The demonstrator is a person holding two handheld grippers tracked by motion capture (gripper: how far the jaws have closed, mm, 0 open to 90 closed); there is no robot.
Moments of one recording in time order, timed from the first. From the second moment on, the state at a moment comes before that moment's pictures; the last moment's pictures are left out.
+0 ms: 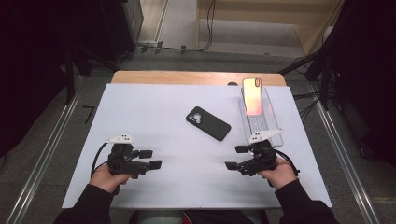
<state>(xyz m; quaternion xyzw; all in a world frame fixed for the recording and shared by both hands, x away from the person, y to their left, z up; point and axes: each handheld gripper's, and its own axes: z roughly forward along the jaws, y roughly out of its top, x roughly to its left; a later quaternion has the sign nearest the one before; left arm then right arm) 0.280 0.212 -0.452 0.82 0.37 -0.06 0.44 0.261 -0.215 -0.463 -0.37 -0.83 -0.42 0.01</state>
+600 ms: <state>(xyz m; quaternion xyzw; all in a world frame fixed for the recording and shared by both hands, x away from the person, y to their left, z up) 0.281 0.208 -0.453 0.82 0.37 -0.05 0.44 0.266 -0.204 -0.462 -0.36 -0.83 -0.43 0.00</state>
